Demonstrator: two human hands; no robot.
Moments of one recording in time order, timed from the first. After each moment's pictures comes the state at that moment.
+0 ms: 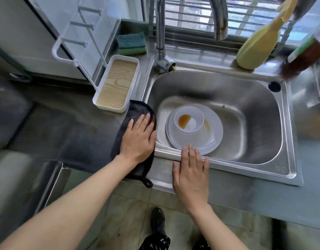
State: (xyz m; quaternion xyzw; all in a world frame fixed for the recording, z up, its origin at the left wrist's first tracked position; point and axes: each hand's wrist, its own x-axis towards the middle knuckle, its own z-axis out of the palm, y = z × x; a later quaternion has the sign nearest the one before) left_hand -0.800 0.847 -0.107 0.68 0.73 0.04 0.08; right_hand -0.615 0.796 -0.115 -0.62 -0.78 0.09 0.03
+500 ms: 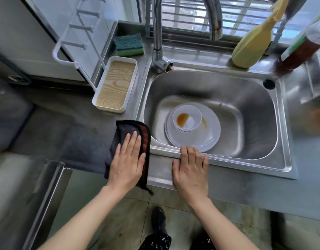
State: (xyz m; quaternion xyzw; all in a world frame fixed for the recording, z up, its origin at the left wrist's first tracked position) left_hand -0.805 0.766 -0.114 0.66 0.74 0.07 0.09; right_hand -0.615 0.796 -0.115 -0.63 -0.77 0.07 0.05
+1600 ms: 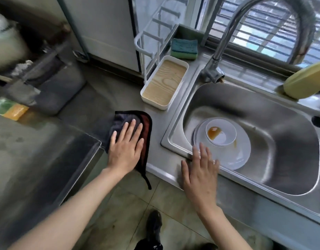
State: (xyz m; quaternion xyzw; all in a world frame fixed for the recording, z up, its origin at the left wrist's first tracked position) left_hand -0.888 0.743 -0.114 0.54 0.84 0.06 0.08; right_hand -0.667 0.792 -0.101 -0.55 -0.82 0.10 0.11
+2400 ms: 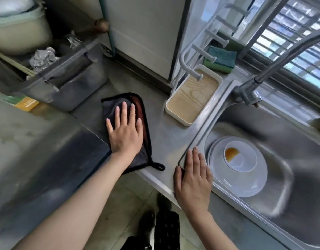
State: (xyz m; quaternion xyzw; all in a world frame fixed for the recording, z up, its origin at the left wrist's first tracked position) left_hand -0.952 0.790 -0.114 0.34 0.93 0.09 0.08; right_hand -0.737 0.811 -0.113 -0.49 -0.87 0.08 0.05
